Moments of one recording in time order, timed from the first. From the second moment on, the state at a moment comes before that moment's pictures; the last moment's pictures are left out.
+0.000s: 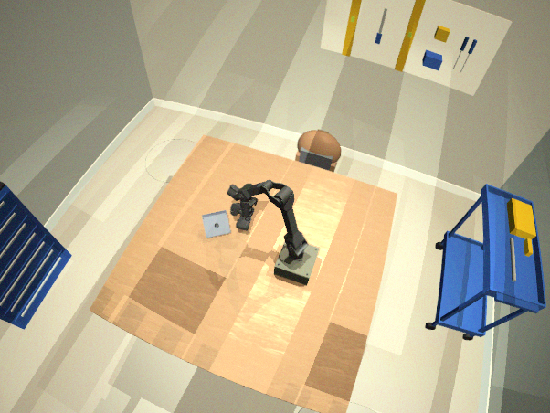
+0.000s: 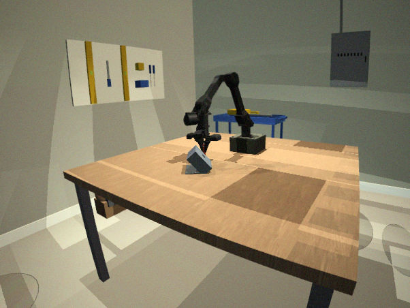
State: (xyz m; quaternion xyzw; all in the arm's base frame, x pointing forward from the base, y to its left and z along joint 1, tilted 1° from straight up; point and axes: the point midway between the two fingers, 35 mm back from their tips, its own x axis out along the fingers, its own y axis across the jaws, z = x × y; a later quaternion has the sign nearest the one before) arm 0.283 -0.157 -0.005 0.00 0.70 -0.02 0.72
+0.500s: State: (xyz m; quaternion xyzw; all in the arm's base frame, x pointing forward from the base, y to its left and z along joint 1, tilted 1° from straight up) arm 0.284 -0.155 0.059 0.00 0.70 -0.02 0.71
